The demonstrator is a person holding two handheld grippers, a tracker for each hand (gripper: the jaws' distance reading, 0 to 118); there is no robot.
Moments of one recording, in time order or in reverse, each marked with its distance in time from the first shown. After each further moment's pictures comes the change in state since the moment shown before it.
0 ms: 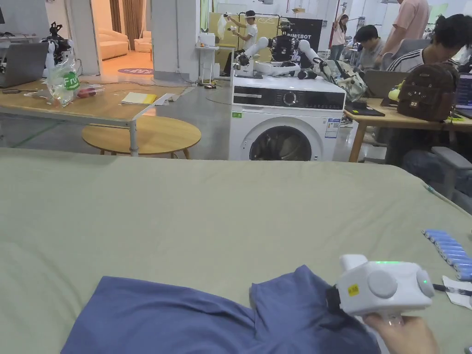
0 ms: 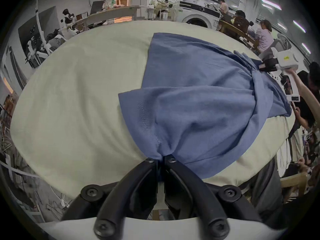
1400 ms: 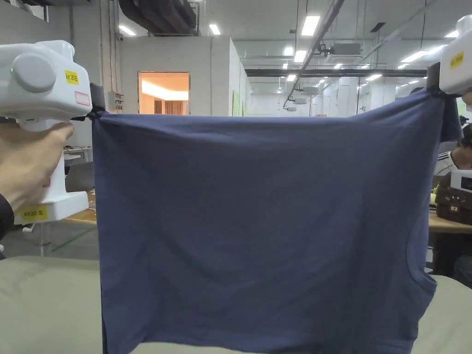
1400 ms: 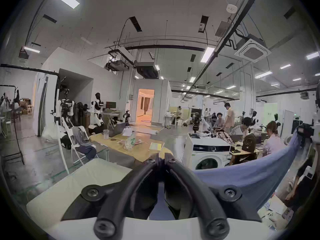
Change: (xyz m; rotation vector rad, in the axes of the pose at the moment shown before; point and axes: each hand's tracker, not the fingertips) left arm 0.011 0.486 0.293 1.023 0.119 0.091; right arm -0.043 0.345 0.362 0.891 -0.266 -0.011
